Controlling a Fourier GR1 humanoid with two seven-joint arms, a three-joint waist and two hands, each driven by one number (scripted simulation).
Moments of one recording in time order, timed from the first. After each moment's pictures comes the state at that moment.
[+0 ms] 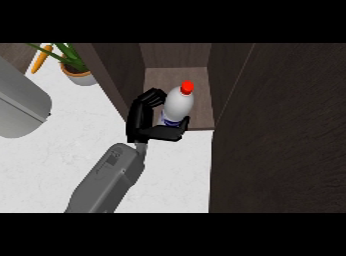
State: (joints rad) left arm -0.57 0.00 -0.36 -0.92 0.49 0.38 -0.47; right arm 0.99 -0.15 0.25 -2.48 -0.07 0.23 -0.27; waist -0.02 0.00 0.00
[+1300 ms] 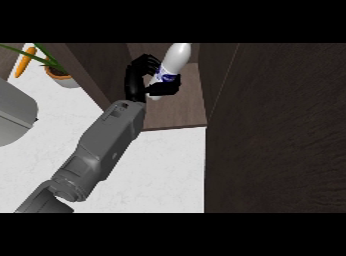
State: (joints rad) left arm -1.05 0.02 -0.28 -0.26 0.54 0.63 -0.47; right arm 0.95 -0.15 0.16 -2.46 -0.12 0.32 -0.28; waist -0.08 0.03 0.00
